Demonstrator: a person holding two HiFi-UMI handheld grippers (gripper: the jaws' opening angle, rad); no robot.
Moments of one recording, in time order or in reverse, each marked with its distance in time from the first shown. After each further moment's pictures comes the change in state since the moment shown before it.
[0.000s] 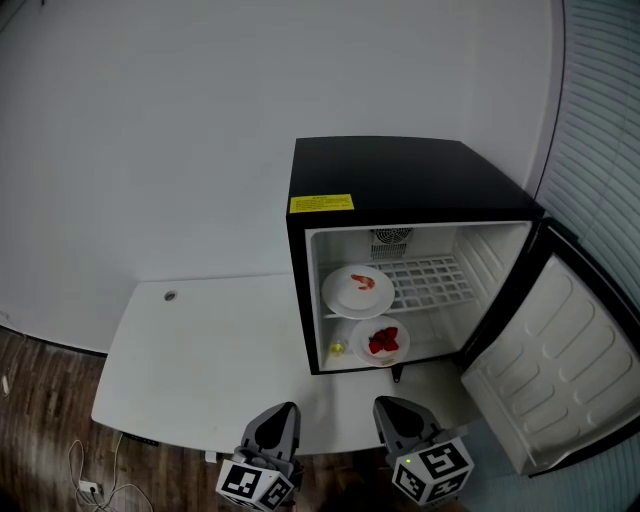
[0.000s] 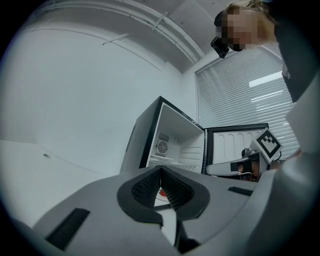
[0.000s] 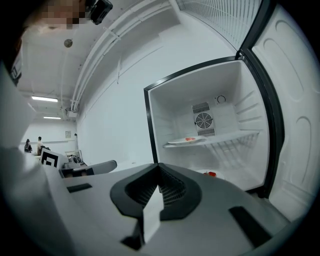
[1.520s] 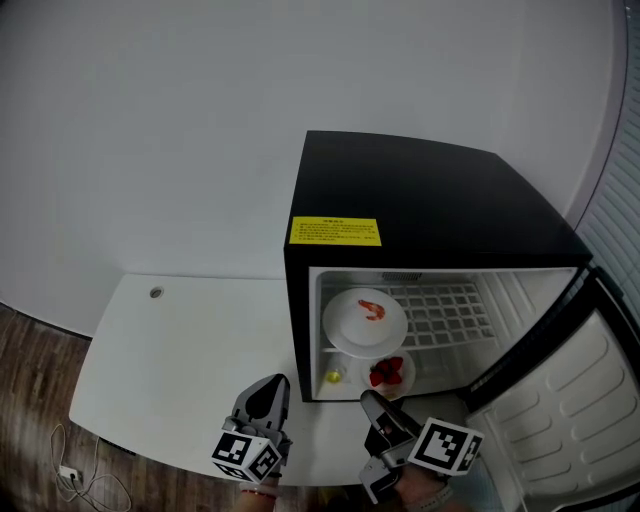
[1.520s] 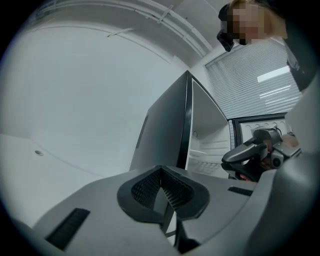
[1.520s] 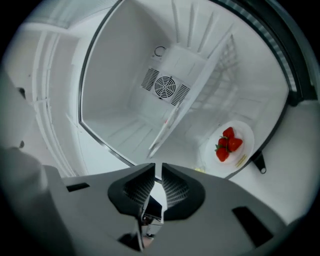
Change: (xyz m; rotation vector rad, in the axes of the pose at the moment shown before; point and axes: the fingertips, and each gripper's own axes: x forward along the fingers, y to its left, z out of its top) left arm 0.114 0.085 -0.028 -0.002 0.006 0.048; right arm 0.099 -0.049 0.011 0.866 0.097 0.109
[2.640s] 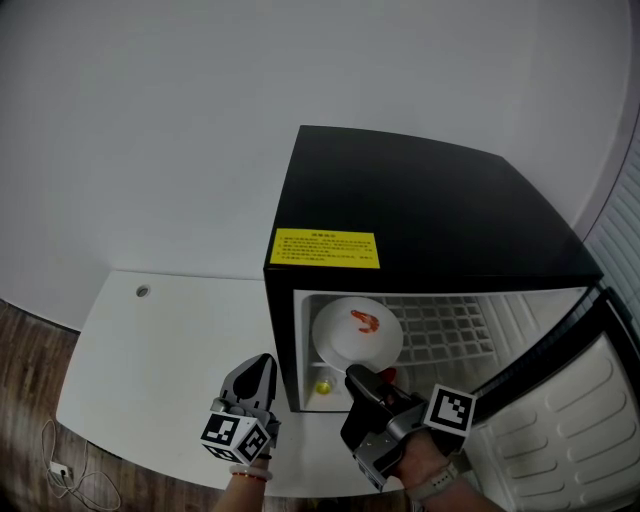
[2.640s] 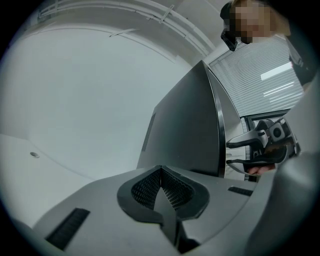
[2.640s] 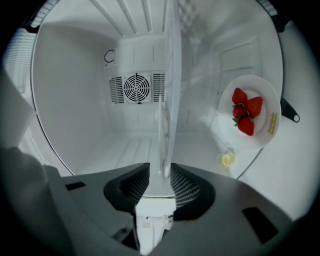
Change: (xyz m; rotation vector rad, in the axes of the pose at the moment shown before) left arm 0.054 0.035 0.004 0.006 -0.034 0.040; right arm 0.051 0.011 0.040 0.512 0.023 0.151
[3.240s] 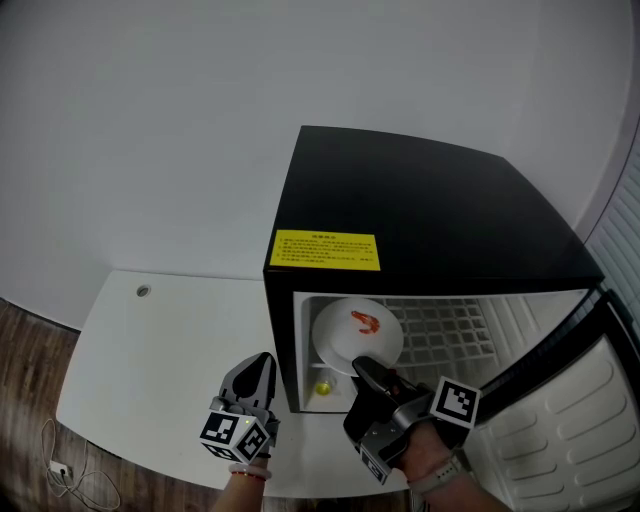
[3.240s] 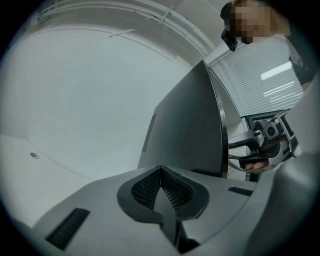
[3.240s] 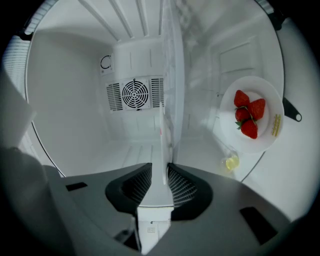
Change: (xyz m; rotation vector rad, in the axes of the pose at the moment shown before) left arm 0.002 0.002 0.003 0.004 -0.004 0.003; right arm 0.004 0.006 0.016 0.055 -0.042 0.008
